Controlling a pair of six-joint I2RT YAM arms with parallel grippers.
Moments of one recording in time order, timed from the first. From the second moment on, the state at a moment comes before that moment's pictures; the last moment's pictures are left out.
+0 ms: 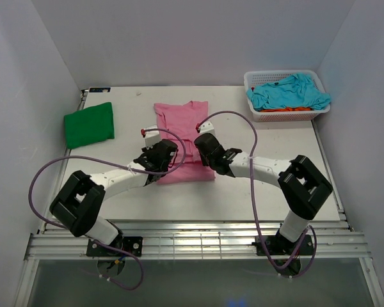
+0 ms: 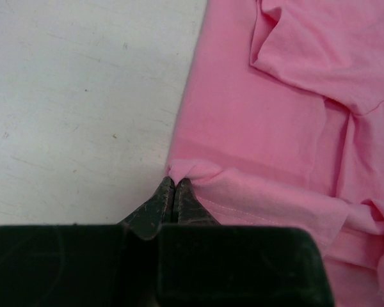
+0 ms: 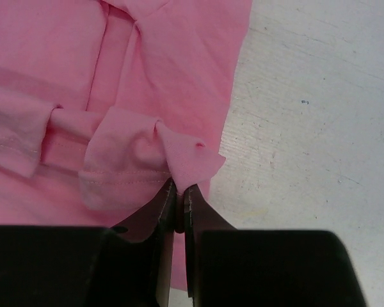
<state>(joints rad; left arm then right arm) -0.68 1.49 0.77 -0.07 -0.75 -0.70 0.87 1.69 1.05 -0.12 0.45 0.28</state>
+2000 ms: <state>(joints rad) -0.83 1.58 0.70 0.10 -0.58 -0.80 0.77 1.82 1.07 0.06 -0.15 0.21</state>
